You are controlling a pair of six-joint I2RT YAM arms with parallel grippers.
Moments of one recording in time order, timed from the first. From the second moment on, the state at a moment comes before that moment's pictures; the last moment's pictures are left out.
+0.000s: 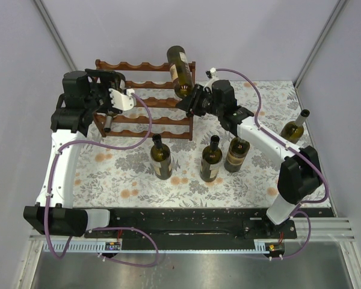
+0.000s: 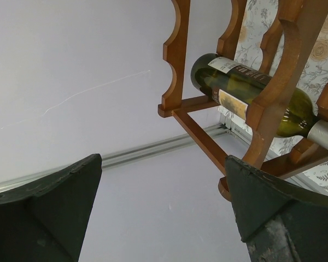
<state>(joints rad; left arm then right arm) -0.05 1.28 1.51 -0.64 0.23 1.53 0.56 1.67 1.40 0.00 -0.30 0.81</state>
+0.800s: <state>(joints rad) -0.05 1.27 1.48 -0.63 0.22 1.58 0.49 1.76 1.60 -0.21 -0.35 0.61</state>
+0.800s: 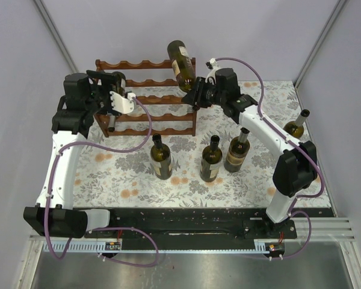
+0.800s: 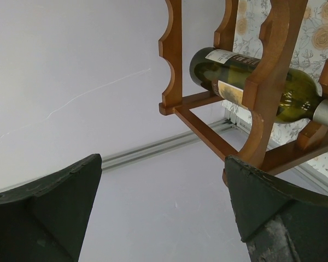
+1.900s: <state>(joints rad) -0.19 1.21 1.41 -0.54 0.07 1.60 0.59 1.82 1.69 -0.21 -0.31 0.88</state>
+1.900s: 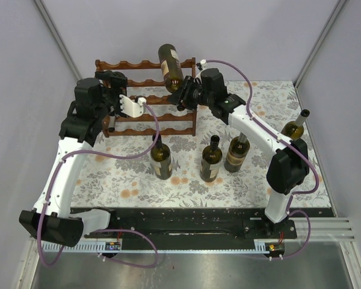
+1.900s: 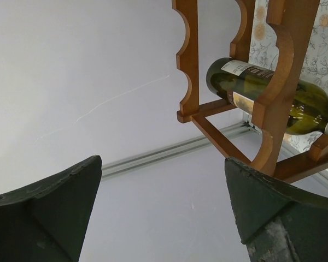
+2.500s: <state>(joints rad) -0.21 1.27 1.44 -0.53 0.00 1.54 0.59 1.81 1.68 -0.16 -0.32 0.95</state>
